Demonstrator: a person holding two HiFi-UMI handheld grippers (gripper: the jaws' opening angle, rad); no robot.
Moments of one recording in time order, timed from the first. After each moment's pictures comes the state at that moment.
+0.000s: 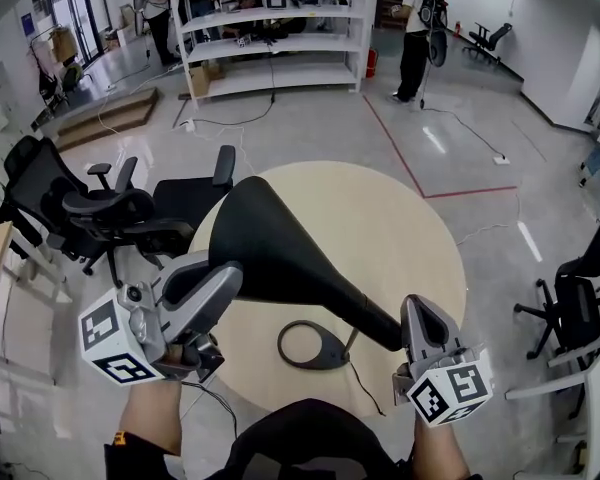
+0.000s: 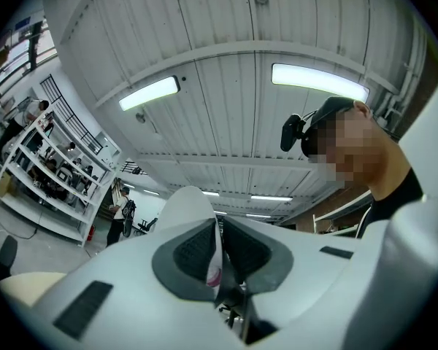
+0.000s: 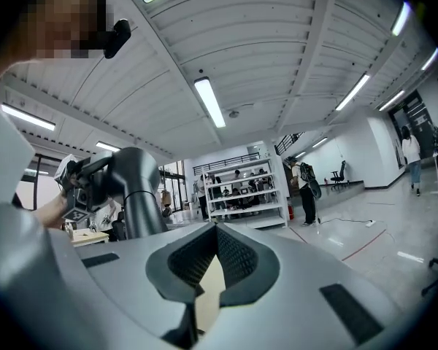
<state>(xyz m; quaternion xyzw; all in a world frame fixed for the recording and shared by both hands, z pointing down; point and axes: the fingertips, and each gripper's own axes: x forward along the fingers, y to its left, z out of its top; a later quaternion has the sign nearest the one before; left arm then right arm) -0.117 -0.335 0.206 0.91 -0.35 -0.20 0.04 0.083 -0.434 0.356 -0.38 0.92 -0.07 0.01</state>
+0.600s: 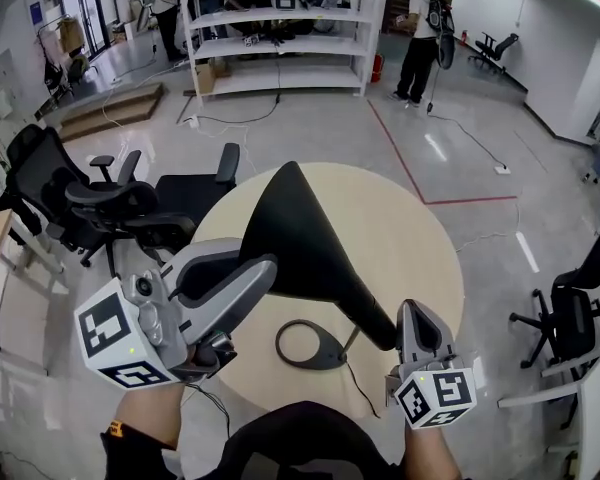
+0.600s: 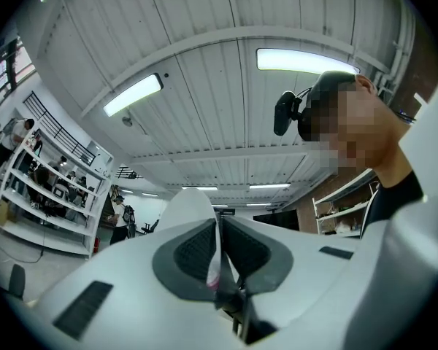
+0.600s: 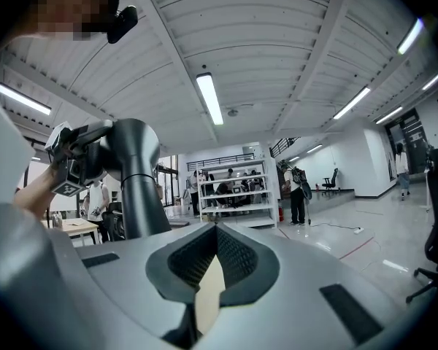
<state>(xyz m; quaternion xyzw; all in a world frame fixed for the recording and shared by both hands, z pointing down) -0.082 -0.332 0.183 0.92 -0.36 -0.15 -0.01 0.086 -0.431 0.369 -0.42 0.90 -0.06 -0.01</state>
